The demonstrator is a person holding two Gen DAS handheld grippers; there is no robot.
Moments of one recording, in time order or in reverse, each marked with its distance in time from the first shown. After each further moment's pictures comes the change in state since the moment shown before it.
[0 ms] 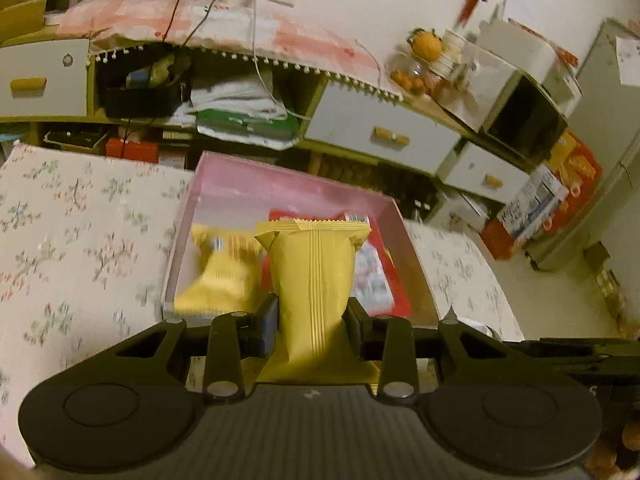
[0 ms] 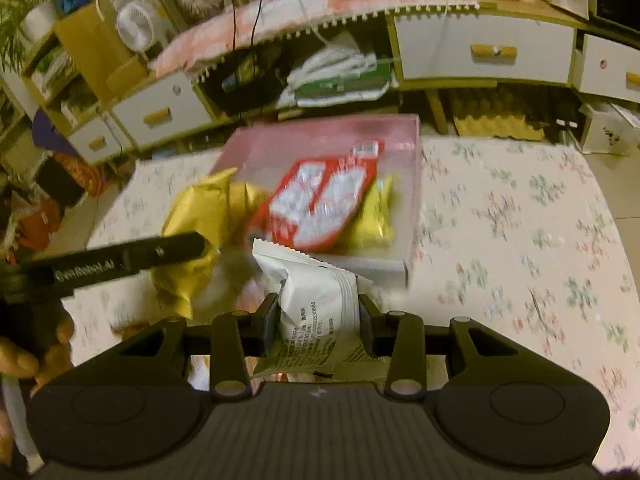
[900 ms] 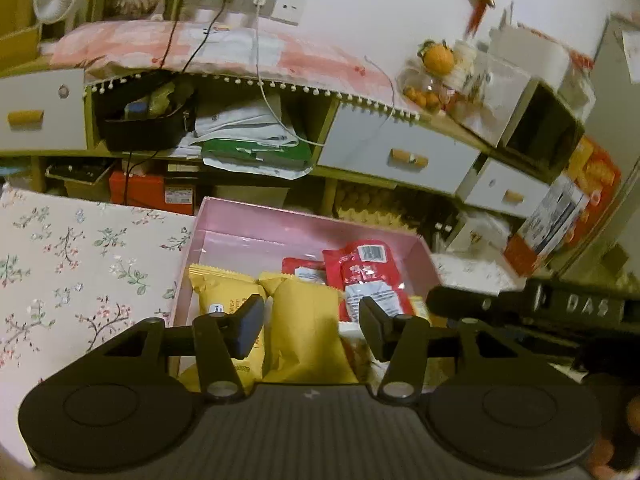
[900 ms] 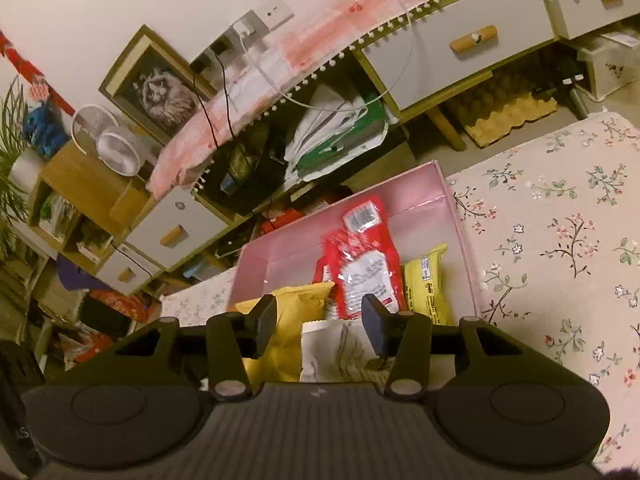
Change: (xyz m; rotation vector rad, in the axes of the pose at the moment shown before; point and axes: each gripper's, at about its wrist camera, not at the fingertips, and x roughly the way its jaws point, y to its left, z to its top) left arm 0.020 0.002 0.023 0.026 -0.059 0.042; right arm 0.039 -0.028 0.035 0.325 -0.179 0.172
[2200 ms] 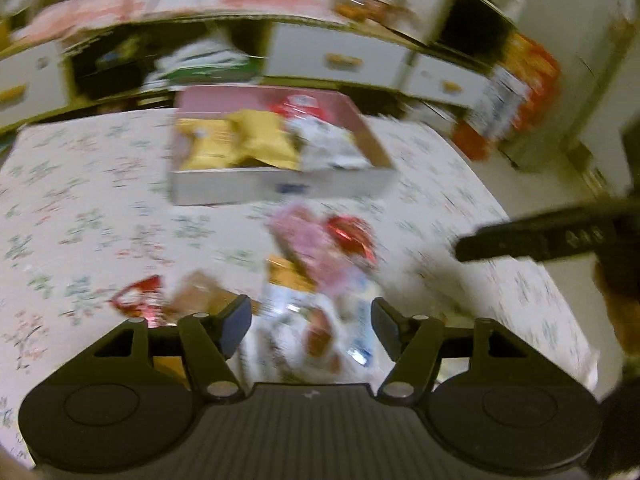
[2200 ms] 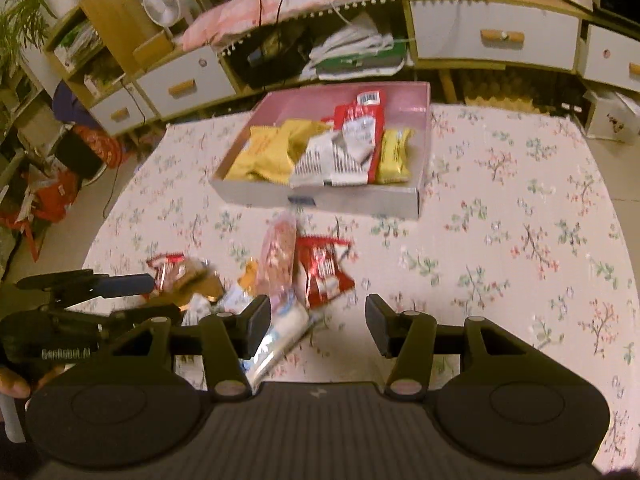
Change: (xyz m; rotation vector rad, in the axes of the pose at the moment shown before) left arm -0.101 -0.014 -0.107 0.228 0.229 -0.090; right arm -0.089 0.029 -0.086 -0.358 0.256 -0.163
